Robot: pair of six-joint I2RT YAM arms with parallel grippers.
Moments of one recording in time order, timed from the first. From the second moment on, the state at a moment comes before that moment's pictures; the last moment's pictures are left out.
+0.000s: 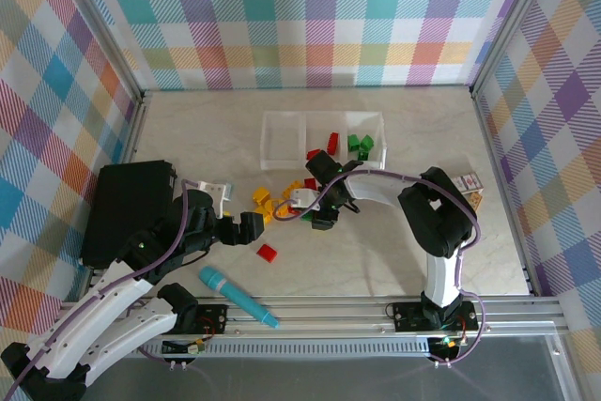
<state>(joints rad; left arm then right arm) -0.65 0.66 0.71 -0.71 0.04 -0.53 0.73 1.90 1.20 -0.61 -0.22 -0.79</state>
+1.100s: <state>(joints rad) -0.65 0.61 0.70 -0.71 0.01 -0.53 0.48 1.70 1.32 -0.49 -0.09 -0.51</state>
